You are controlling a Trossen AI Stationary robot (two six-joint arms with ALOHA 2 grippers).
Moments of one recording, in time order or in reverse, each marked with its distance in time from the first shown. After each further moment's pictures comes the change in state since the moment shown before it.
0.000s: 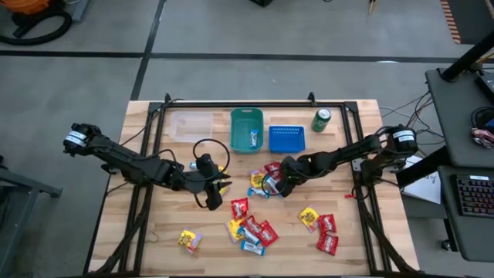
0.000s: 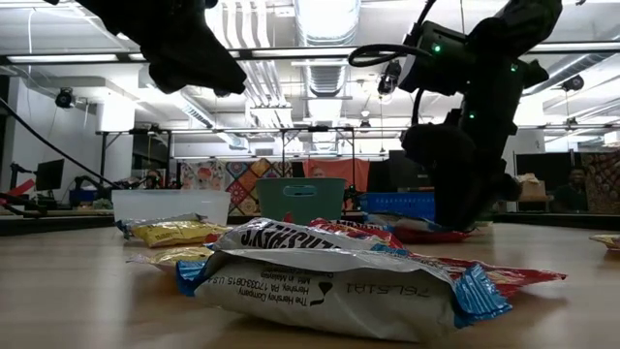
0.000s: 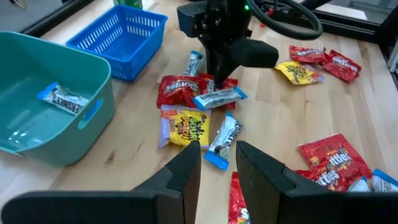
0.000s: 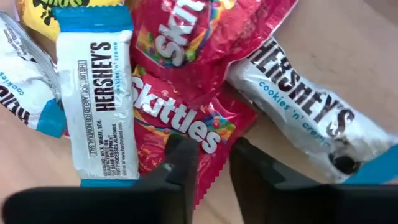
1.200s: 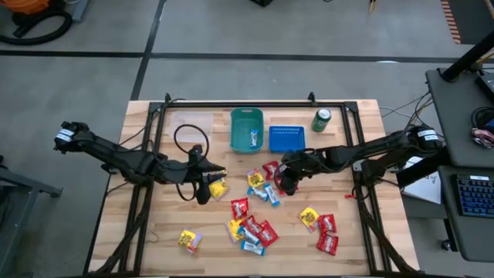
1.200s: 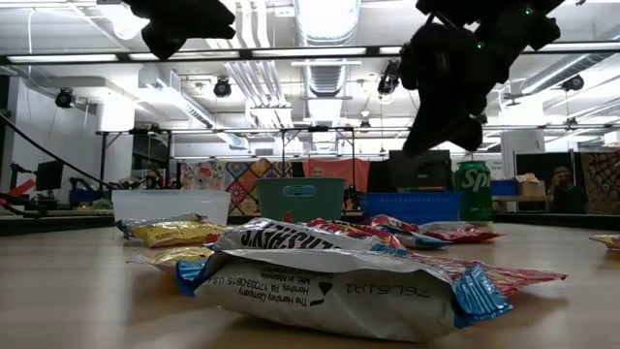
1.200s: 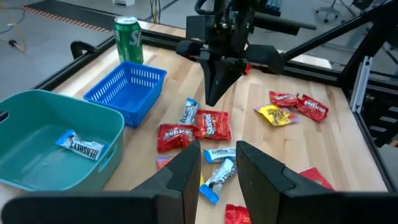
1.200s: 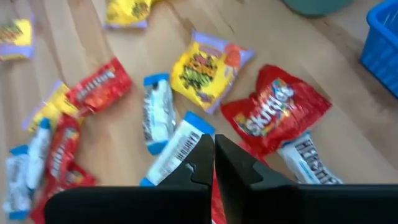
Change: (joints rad) left arm 0.000 -0.193 0.006 -0.017 -0.004 0.093; right arm 0.019 -0.270 0.000 0.065 0.020 -0.261
